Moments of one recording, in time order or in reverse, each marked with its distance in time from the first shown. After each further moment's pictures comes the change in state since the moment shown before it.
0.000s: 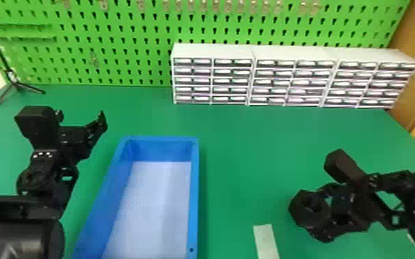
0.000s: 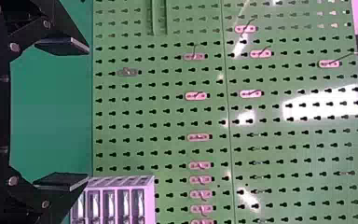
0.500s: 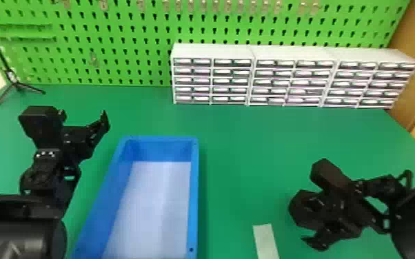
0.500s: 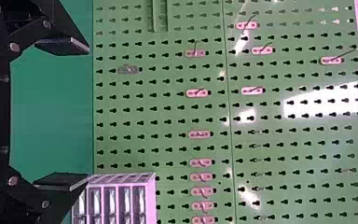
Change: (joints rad) left arm -0.007 0.000 -0.009 0.009 0.001 0.000 0.000; right arm -0.026 0.018 0.077 0.030 0.104 0.016 0.047
